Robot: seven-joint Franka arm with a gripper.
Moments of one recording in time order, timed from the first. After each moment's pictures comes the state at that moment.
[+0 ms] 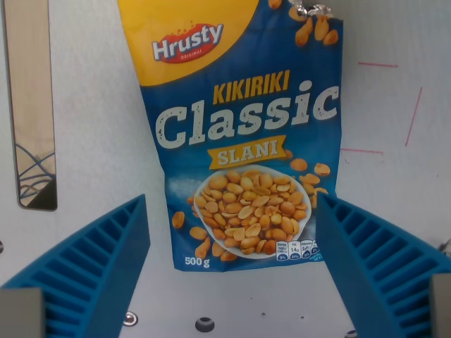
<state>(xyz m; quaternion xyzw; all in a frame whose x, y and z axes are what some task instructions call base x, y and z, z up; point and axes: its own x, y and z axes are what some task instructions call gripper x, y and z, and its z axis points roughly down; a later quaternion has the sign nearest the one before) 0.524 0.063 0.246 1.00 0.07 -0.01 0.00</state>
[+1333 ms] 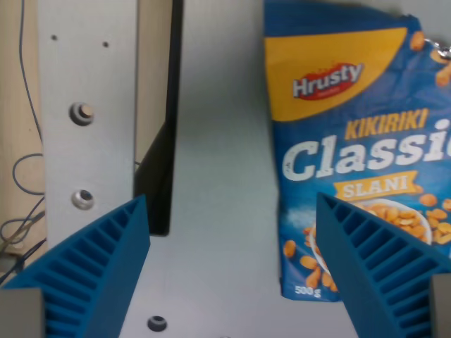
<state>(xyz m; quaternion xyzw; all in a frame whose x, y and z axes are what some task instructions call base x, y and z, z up) 0.534 0.157 0.245 1.00 0.08 0.01 0.00</state>
